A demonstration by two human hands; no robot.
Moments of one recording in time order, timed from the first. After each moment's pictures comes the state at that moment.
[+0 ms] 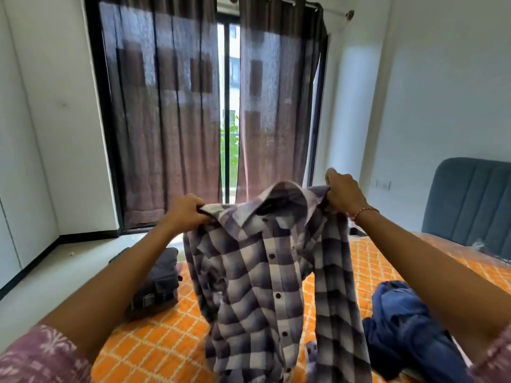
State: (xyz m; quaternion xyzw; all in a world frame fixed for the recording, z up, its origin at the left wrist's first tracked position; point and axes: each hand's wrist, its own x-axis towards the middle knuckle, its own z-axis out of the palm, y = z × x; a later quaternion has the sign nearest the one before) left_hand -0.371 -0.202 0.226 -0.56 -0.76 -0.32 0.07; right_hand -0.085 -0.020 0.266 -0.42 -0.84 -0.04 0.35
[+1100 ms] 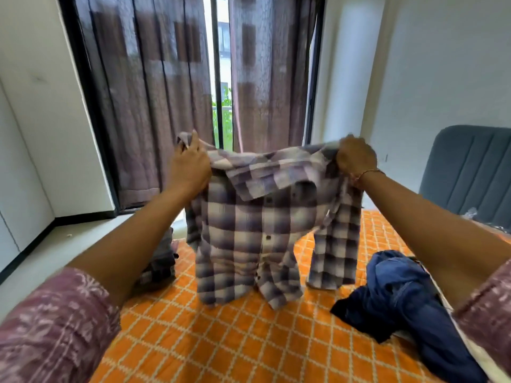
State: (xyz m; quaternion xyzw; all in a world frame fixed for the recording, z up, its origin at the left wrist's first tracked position) left_hand -0.351 -0.148 0.247 -0.48 -0.79 -0.23 0.30; right_hand -0.073 0.021 0.271 -0.48 -0.80 -0.11 0.34
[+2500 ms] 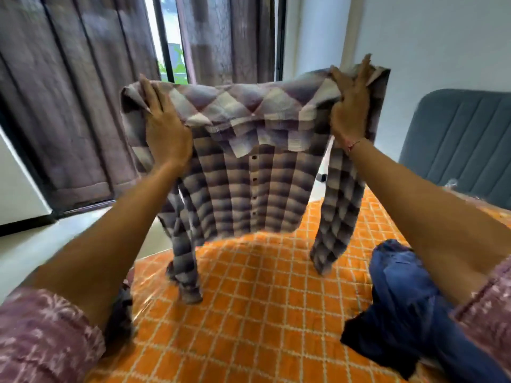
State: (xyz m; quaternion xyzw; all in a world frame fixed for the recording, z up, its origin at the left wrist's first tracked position) left_hand -0.435 0.064 0.259 -0.46 -0.72 -0.45 0.25; right_hand -0.155 0.195 0.286 -0.40 -0.71 0.00 0.58
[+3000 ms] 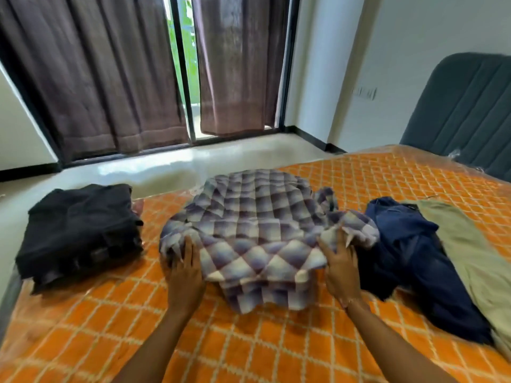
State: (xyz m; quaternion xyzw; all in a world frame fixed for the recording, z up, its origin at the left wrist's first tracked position) left_hand -0.385 -0.134 -0.139 -0.55 -0.82 -0.17 -0.03; right_hand -0.056 0.006 -0.111 -0.52 -0.81 0.01 0.26
